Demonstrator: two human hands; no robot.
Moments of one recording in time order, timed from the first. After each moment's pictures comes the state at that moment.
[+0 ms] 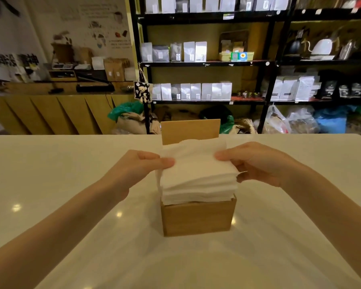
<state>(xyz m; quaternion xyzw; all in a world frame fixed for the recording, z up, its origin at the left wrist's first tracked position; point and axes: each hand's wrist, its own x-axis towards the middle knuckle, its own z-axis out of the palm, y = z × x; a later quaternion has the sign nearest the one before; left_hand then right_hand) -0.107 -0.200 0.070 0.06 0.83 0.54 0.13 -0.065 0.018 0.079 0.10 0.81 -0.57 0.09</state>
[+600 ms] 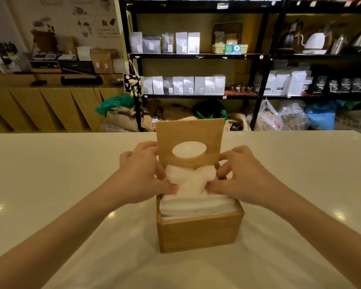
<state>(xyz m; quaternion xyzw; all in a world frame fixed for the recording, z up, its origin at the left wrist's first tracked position) -0.135 -0.190 0.059 0.23 0.95 0.20 0.02 -0.079 -0.001 0.048 0.03 0.96 -0.25 -0.06</state>
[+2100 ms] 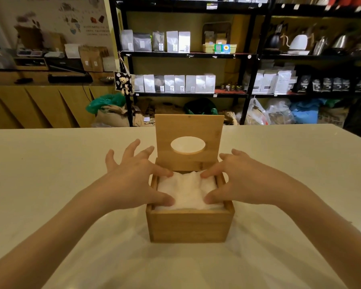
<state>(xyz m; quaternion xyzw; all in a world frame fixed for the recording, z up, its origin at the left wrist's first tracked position) -0.107 -0.200 0.053 0.24 0.97 0.03 0.08 -0.036 -0.020 0.068 0.04 0.99 -0.12 0.09</state>
